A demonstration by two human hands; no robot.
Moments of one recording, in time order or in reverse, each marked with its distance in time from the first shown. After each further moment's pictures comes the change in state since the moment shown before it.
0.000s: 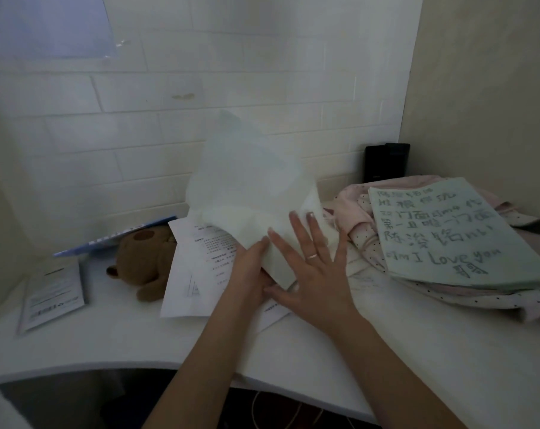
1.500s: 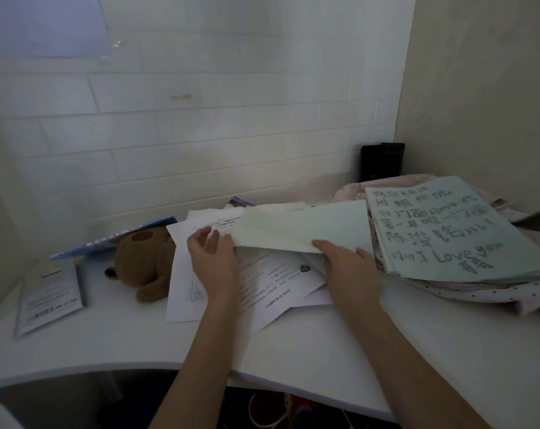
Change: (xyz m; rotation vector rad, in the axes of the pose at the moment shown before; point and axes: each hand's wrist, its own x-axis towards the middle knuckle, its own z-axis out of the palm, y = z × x) left_hand -0.007 0.026 -0.024 0.473 0.513 0.442; right_hand -0.008 0.033 -0.004 0.041 -0.263 0.462
